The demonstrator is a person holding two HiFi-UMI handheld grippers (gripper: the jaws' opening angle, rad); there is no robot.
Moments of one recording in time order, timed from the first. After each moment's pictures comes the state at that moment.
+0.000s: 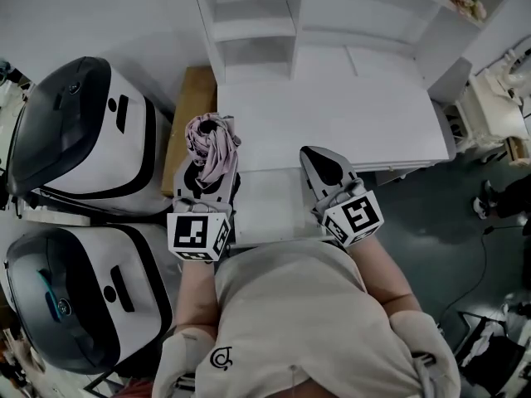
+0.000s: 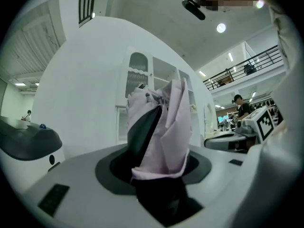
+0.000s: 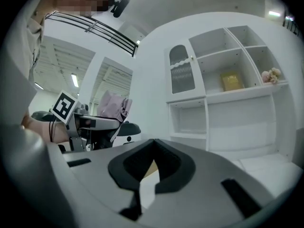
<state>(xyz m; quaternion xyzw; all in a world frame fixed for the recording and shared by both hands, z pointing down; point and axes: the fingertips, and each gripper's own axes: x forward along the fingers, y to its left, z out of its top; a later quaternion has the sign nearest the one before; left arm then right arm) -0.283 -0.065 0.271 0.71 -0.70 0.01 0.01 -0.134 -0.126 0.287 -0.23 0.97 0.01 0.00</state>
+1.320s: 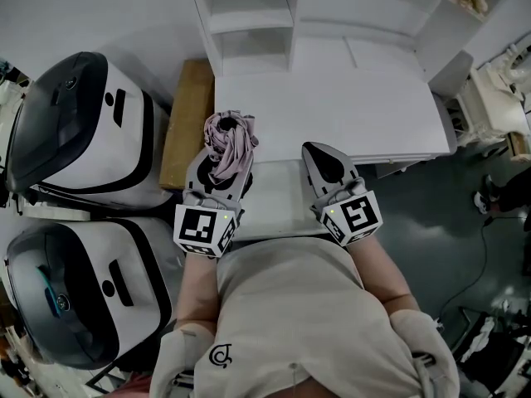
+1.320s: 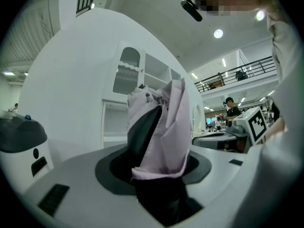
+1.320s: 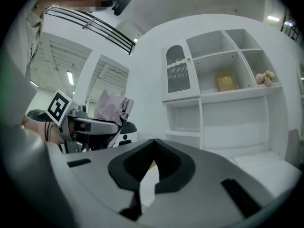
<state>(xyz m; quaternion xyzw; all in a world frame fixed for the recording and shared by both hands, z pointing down) -0.245 -0.073 0.285 0.76 -0.65 0.01 0.02 -0.122 -0.125 0.291 -0.26 0.97 0.01 -0.01</state>
